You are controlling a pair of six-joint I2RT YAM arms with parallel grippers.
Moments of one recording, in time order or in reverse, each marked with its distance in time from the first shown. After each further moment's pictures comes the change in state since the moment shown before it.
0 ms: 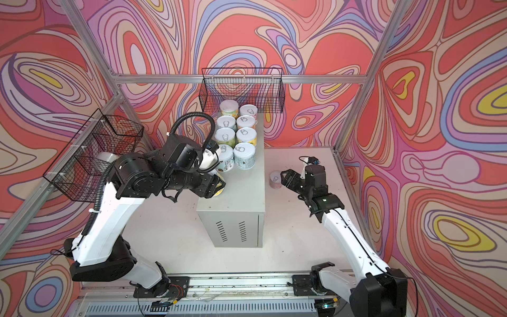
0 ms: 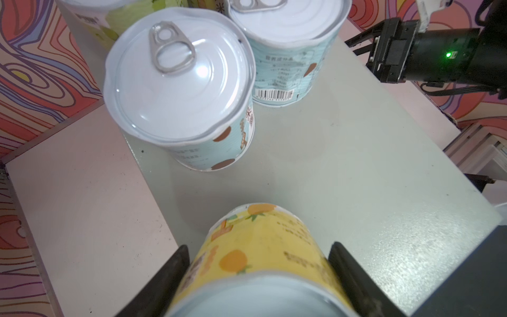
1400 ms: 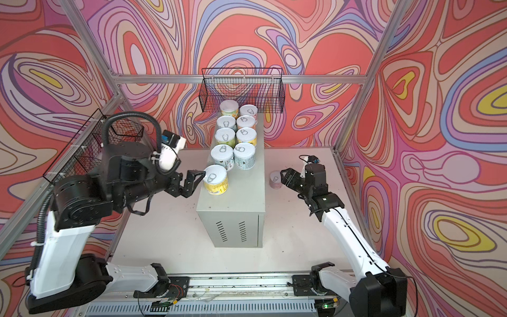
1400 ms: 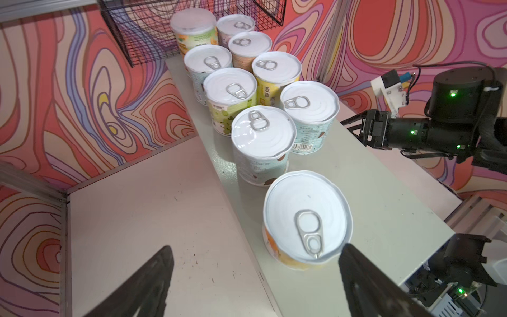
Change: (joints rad) left arm 0.000 -0.316 -0.178 0.212 -0.160 0.018; right arm 0.000 0.010 0.026 0.001 -0.003 0.000
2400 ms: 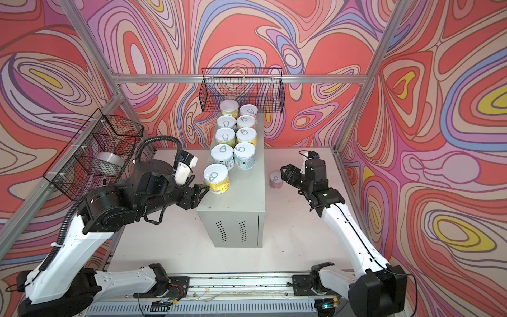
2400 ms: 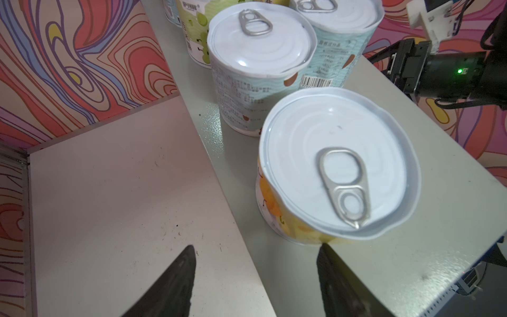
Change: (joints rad) left arm 0.004 -0.085 -0.367 0.131 0.055 -0.077; right arm 0.000 0.031 0.067 -0.048 0.011 -0.016
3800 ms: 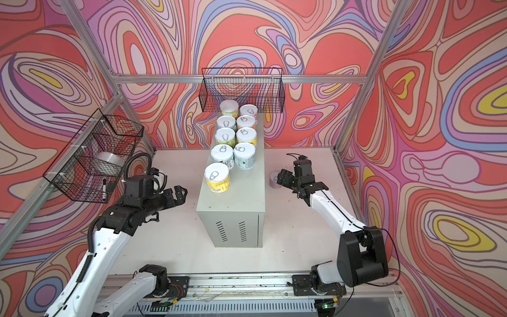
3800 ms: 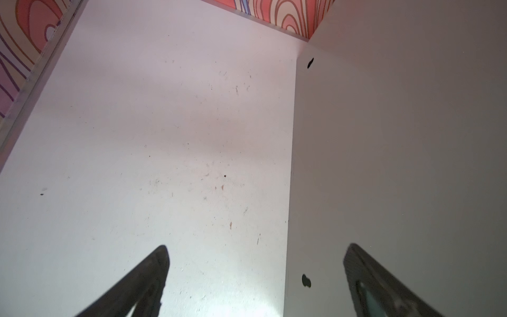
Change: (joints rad) left arm 0.721 -0.223 -0.693 0.398 0.297 -0.168; right arm 0.014 0.262 -0.008 0.065 0.103 -0.135
